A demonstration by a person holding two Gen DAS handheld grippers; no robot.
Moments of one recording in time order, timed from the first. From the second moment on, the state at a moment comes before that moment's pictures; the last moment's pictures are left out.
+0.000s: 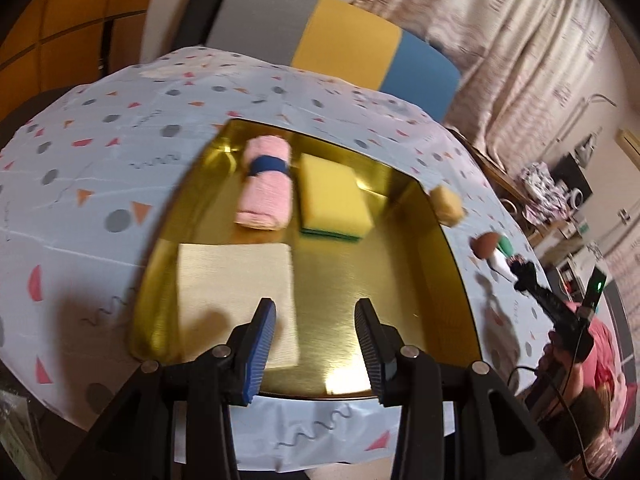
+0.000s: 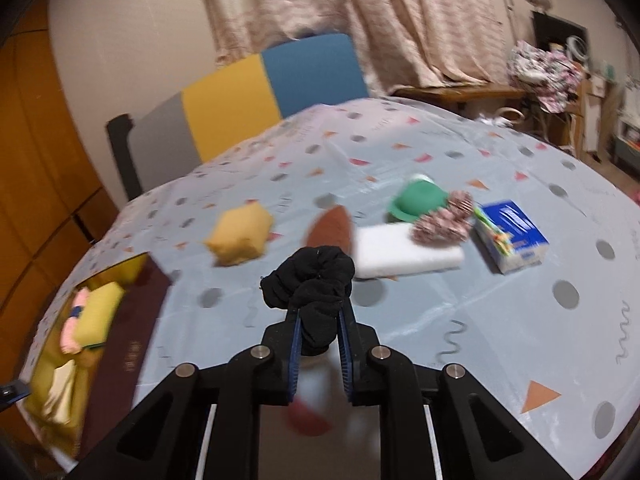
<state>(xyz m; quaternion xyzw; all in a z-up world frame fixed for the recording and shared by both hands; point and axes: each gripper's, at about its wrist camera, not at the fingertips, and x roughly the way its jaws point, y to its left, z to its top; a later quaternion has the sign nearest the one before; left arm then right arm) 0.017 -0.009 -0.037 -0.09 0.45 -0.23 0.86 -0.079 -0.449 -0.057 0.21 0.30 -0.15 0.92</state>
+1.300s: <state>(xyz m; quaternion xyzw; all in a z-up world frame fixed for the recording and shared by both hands) 0.014 0.004 -0.037 -0.13 0.45 -0.26 0.85 0.076 -0.283 -0.022 0.14 0.38 0.02 0.91</state>
